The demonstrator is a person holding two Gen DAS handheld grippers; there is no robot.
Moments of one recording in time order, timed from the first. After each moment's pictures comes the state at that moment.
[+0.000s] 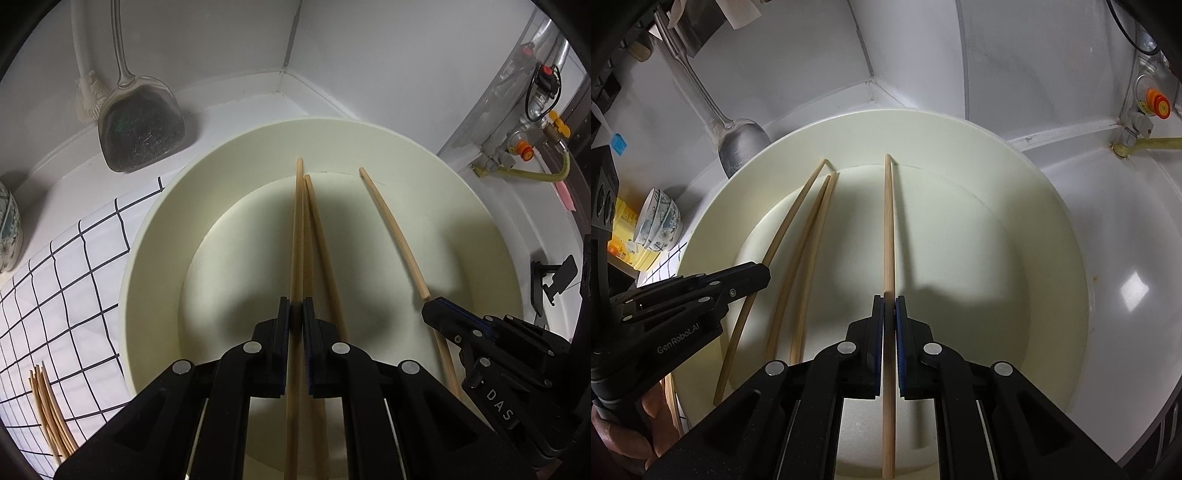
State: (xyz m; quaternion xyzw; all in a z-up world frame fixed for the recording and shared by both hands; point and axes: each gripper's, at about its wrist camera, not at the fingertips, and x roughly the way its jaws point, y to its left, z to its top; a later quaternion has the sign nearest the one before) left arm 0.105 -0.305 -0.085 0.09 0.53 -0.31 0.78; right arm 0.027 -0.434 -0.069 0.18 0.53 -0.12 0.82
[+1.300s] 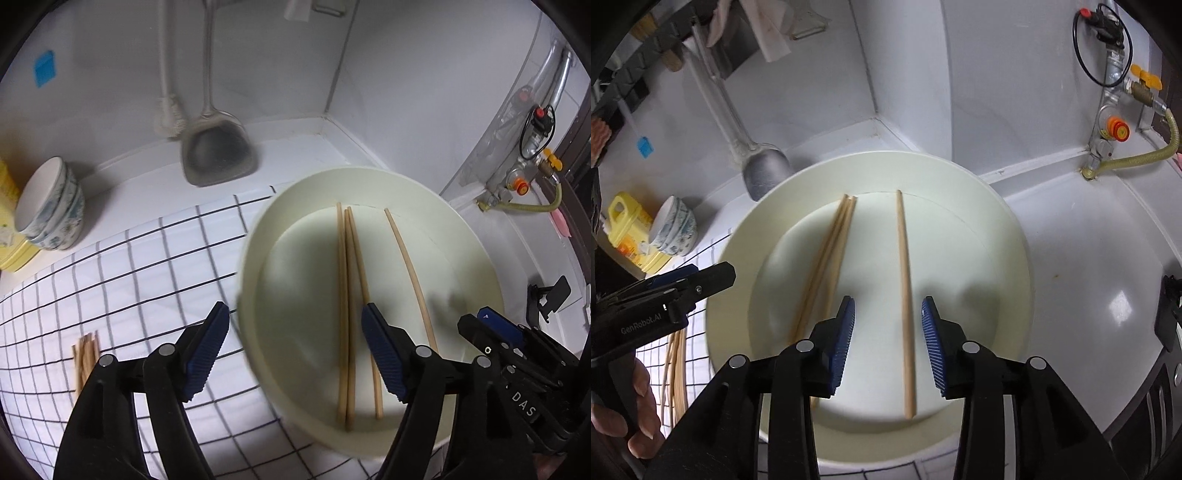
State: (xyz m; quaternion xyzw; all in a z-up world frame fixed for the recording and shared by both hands) left arm 0.087 -0.231 -0.036 0.06 0.49 -0.26 0.83; right arm -0.017 -0.409 -0.015 0.16 0.48 -0.14 0.85
